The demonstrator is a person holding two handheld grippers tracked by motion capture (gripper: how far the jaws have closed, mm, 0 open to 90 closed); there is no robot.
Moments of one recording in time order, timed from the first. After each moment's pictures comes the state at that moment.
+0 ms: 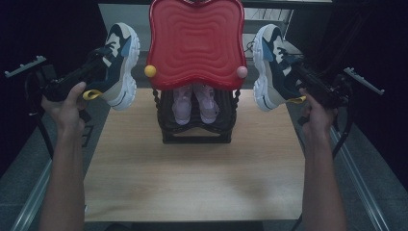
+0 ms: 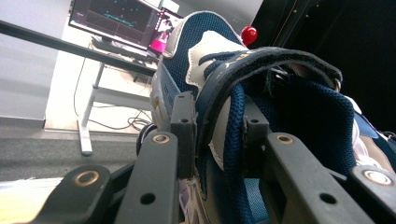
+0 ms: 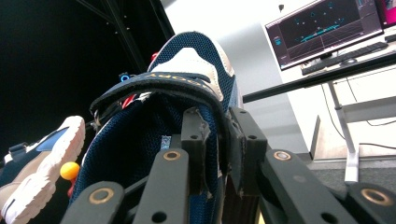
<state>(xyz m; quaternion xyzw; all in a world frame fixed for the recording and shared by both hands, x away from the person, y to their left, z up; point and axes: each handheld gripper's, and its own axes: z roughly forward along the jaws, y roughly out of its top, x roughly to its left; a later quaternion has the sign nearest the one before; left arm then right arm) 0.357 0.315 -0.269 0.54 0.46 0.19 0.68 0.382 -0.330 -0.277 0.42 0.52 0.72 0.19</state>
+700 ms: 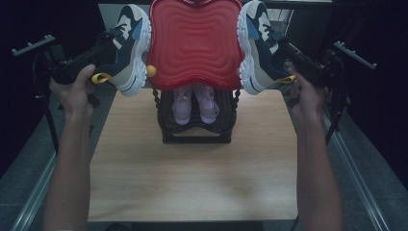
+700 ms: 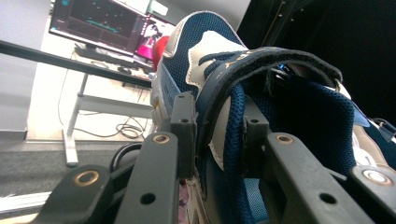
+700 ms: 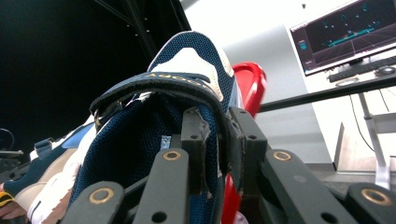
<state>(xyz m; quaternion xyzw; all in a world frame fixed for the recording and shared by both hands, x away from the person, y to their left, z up) 0.375 0.286 -0.233 0.54 0.44 0.18 0.69 0.399 -0.289 -0.228 0.40 0.53 0.73 0.17</state>
